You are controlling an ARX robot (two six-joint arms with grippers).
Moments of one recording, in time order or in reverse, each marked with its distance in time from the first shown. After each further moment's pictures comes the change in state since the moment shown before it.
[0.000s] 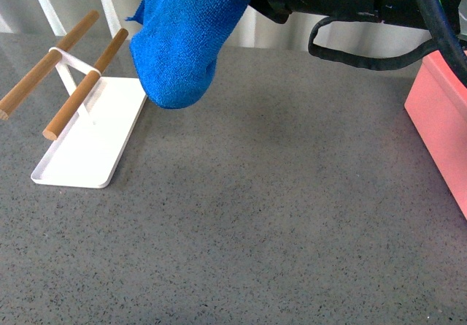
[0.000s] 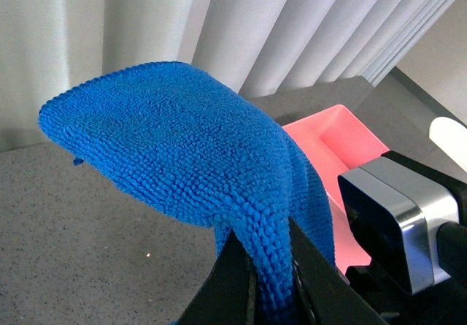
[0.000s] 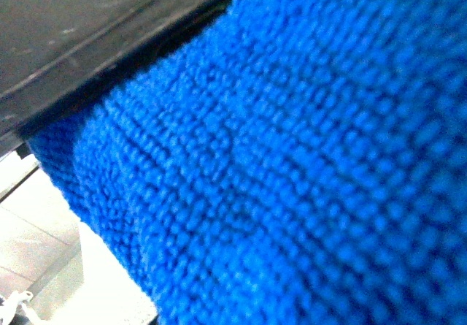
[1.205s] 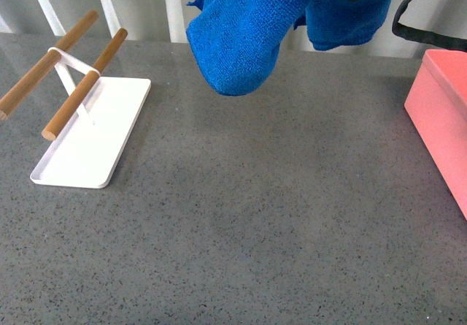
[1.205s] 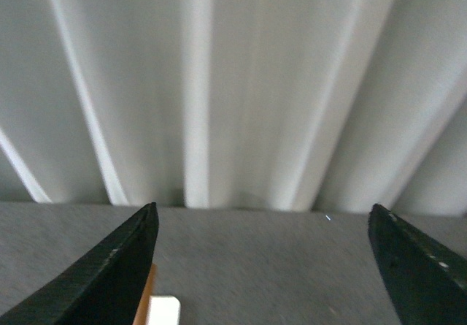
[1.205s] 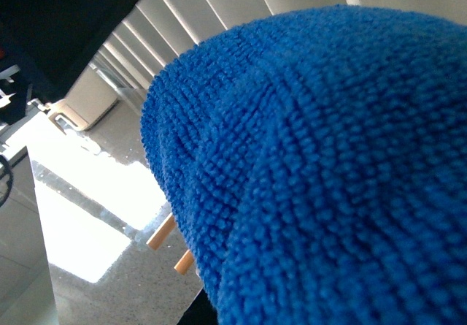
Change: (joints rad) left arm -0.013 -0.060 -0.179 0.368 -0.747 0.113; right arm -0.086 -0.174 -0.087 -0.145 0.028 -0.059
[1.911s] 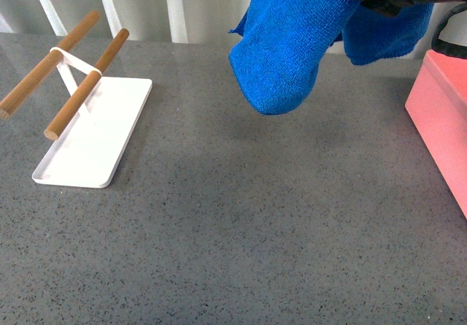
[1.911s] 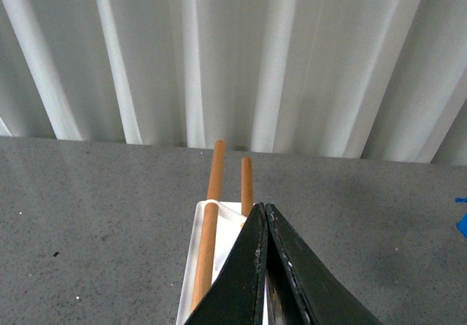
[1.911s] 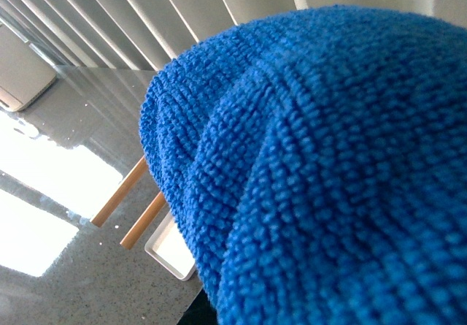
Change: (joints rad) left arm 0.187 -0.505 -0.748 0.249 0.165 0.040; right arm -0.026 -0.068 -0.032 -0.148 0.083 -0.119
